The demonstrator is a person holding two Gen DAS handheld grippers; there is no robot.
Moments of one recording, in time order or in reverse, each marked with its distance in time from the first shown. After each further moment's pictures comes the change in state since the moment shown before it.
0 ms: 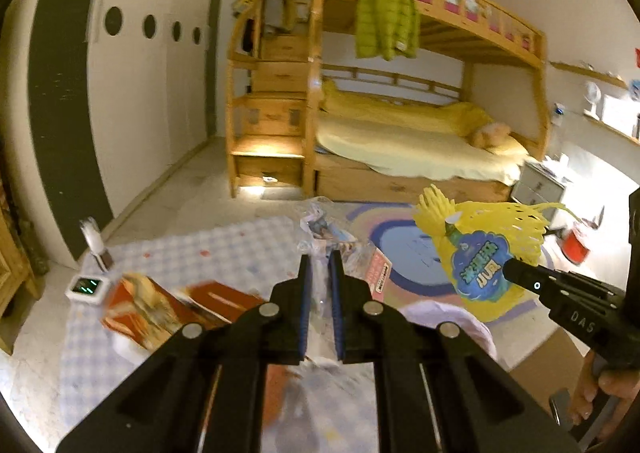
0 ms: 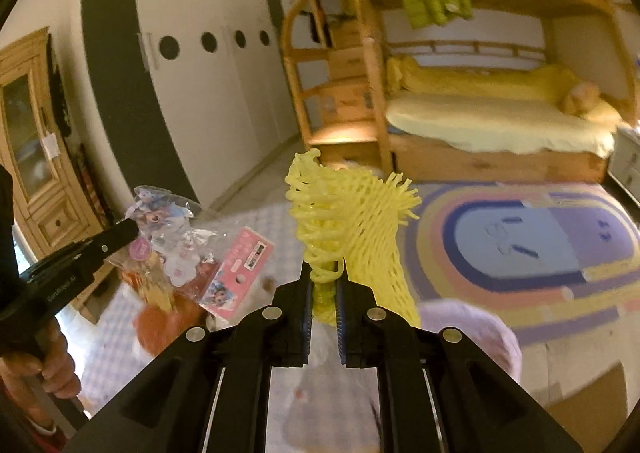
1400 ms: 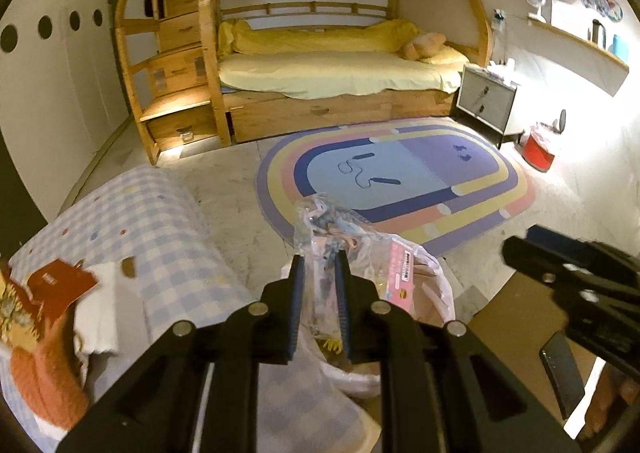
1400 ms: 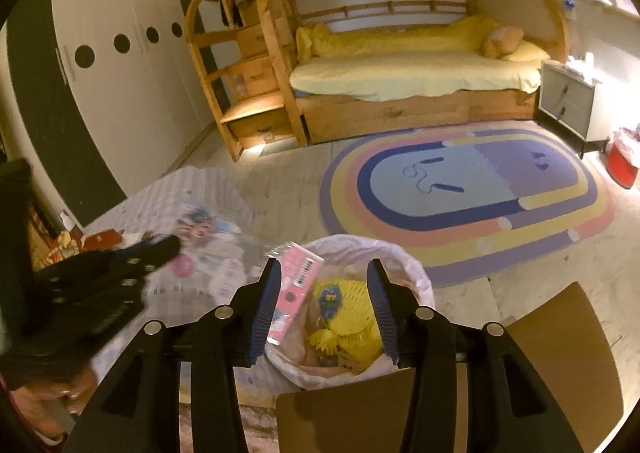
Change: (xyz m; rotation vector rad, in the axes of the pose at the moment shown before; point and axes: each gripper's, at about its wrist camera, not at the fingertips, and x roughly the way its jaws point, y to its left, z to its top) left arm 0.114 -0.154 -0.053 0.219 0.222 -0.149; right arm -0.012 -0.119 -0.063 0.165 0.069 -0.204
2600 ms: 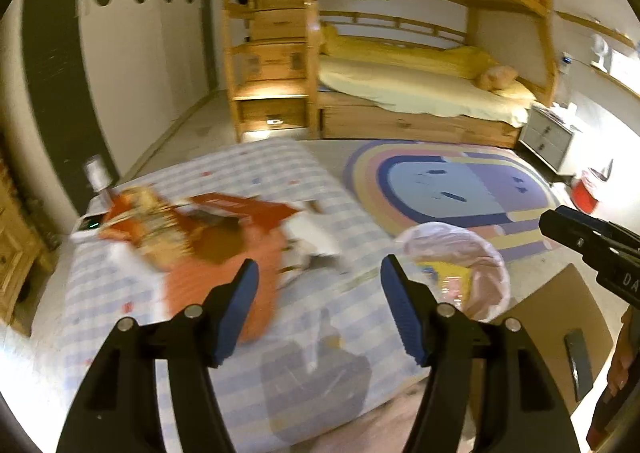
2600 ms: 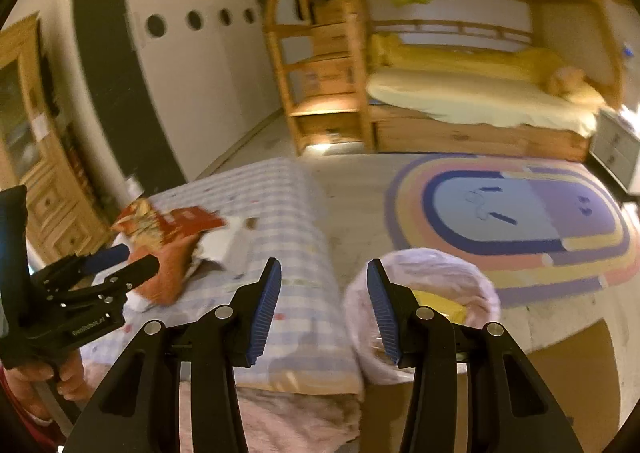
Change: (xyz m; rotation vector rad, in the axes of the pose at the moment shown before) left arm -0.138 0.136 -0.065 -0.212 -0.025 0.207; right arm -0.031 0.125 0.000 -0.190 0.004 0.162
